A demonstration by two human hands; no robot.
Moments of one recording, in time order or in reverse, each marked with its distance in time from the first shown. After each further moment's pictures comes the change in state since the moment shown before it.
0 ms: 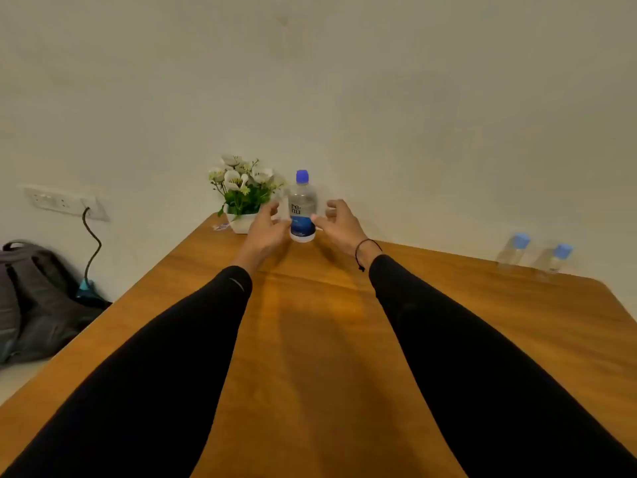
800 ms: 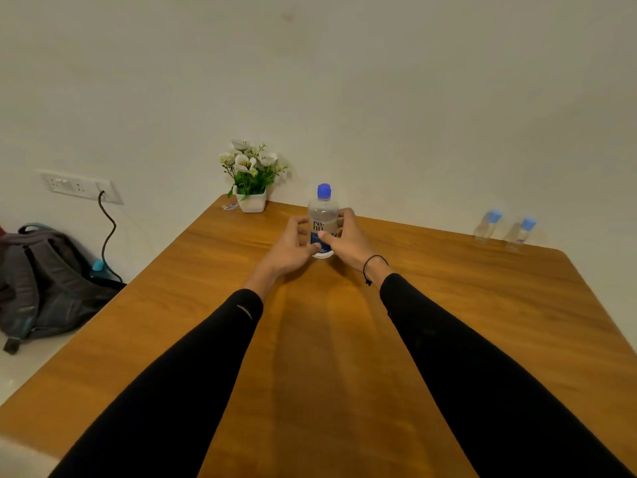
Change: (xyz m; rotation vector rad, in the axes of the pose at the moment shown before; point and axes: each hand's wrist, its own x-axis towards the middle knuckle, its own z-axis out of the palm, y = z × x) left_hand -0.092 -0.010 0.017 0.071 -0.250 0.077; right_hand -0.090 0.018 0.000 -0.022 -0.001 -0.059
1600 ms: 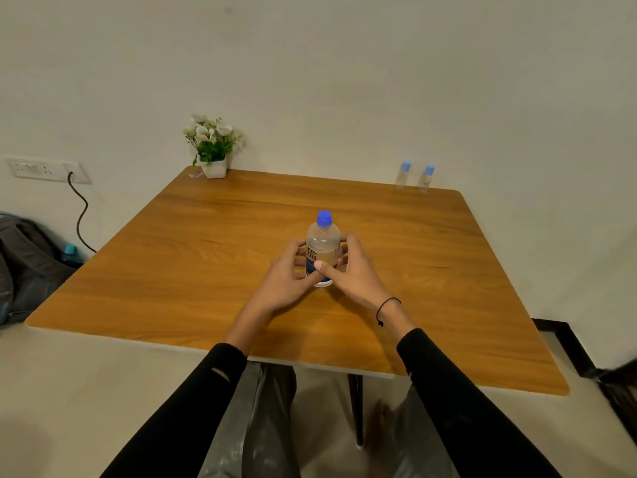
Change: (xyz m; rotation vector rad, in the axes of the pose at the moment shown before) left_hand -0.243 0.039 0.105 -0.037 -0.093 0.198; right_hand -0.296 0.003 -0.073 -0.087 0.096 -0.009
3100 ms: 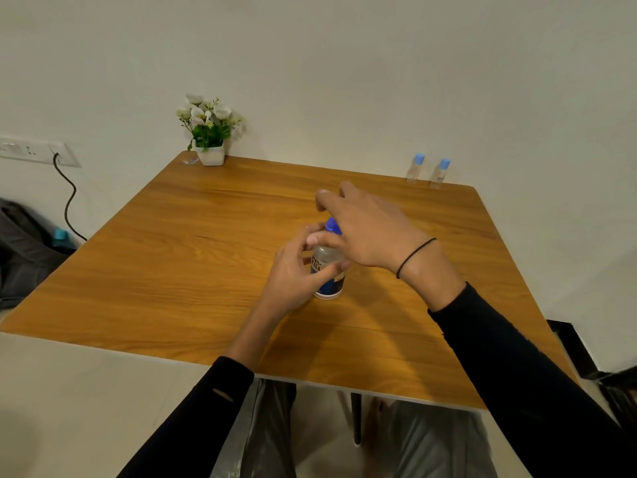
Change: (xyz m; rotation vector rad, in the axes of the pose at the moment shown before) left_hand 0.008 0.026 0.006 -0.133 0.141 0.169; right_hand 0.035 -0.127 -0.056 -0.960 -0.277 -0.262
